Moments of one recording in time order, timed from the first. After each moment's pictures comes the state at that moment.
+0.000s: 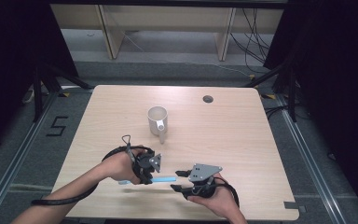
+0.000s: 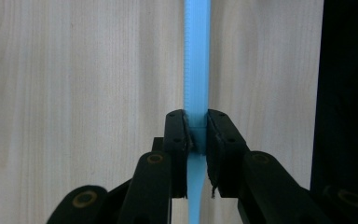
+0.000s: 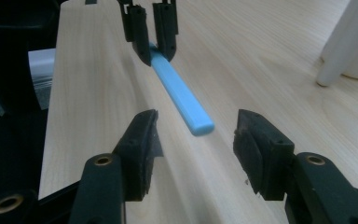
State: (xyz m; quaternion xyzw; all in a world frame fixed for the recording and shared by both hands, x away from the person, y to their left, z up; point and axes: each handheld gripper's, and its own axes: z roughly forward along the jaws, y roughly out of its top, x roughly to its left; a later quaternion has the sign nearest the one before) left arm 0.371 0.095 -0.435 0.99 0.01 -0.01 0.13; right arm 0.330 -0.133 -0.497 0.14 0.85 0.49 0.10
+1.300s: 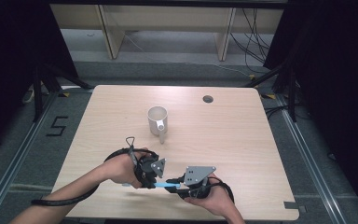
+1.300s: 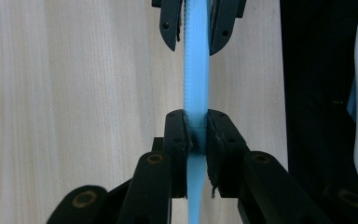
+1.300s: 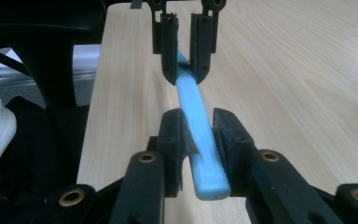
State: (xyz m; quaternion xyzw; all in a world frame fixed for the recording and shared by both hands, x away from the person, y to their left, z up) left arm 0.359 0.086 -0.427 0.99 -0.03 -0.02 0.15; right arm 0.328 -0.118 -0.495 0.08 0.86 0.50 0.06
